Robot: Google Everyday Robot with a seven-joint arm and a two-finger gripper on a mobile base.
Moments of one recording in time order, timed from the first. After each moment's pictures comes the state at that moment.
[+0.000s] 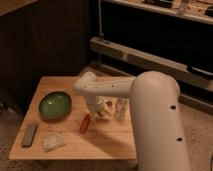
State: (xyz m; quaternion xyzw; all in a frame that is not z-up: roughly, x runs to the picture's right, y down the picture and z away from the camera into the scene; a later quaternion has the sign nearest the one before) arm -0.026 0.158 0.850 -0.36 -0.22 -0.71 0.57
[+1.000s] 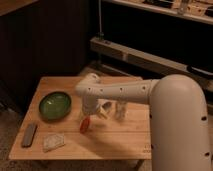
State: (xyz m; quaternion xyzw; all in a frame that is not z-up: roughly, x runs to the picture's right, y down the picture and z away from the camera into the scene) arm -0.080 0.165 0.817 -0.24 -0.28 -0.70 0.61
